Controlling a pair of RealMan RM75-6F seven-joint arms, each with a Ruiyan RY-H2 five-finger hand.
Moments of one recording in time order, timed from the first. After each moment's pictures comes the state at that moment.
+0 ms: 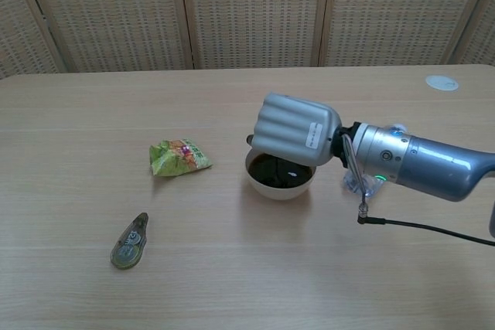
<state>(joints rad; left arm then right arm) -0.12 -1.17 -0.02 -1.60 1.49 1.43 0.04 0.94 -2.12 -0.12 -0.22 -1.80 1.25 -0.40</state>
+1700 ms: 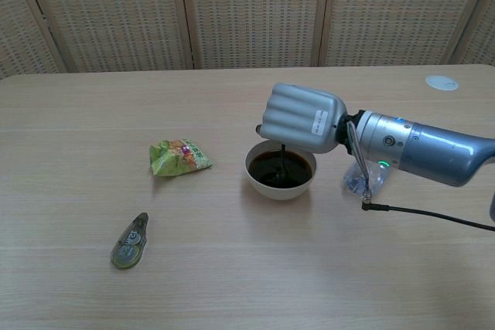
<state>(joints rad) -0.12 -1.18 -0.02 -1.62 1.49 1.42 0.06 0.96 -2.11 -0.13 -0.18 -1.77 1.21 -0.35</state>
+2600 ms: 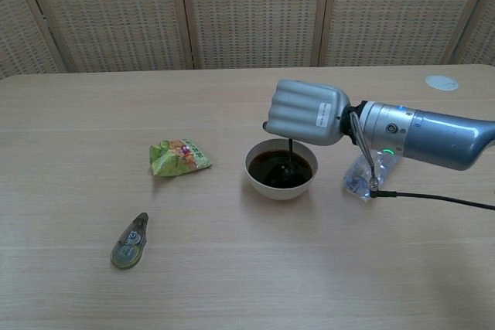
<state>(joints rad) -0.12 -1.18 -0.02 -1.61 1.47 1.42 0.07 0.99 -2.09 -0.16 -0.14 -1.78 1.17 -0.29</state>
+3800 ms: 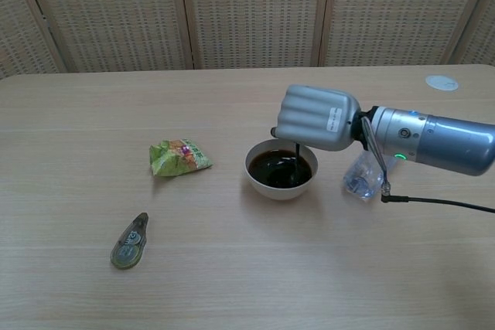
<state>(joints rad) -0.13 -1.18 -0.02 -1.62 1.48 1.41 0.08 0.96 -2.08 -0.18 -0.14 -1.79 1.19 -0.25</state>
